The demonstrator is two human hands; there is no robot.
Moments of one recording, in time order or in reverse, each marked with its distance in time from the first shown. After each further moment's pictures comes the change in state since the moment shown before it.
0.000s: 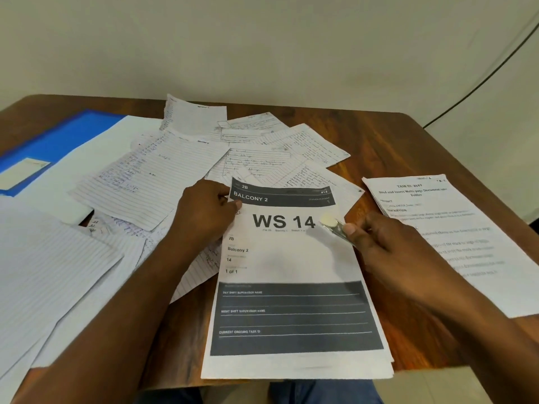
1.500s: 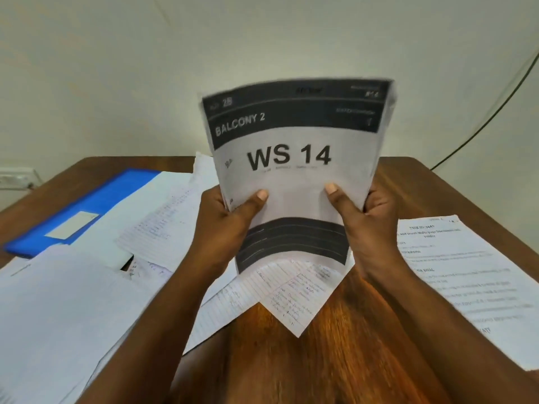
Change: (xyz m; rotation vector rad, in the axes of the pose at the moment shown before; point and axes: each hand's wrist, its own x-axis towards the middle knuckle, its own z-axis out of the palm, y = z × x) left_hand -0.017 0.060 -0.037 -0.747 0.150 0.217; right_hand 0.056 -0.082 0.003 1.078 0.479 -0.288
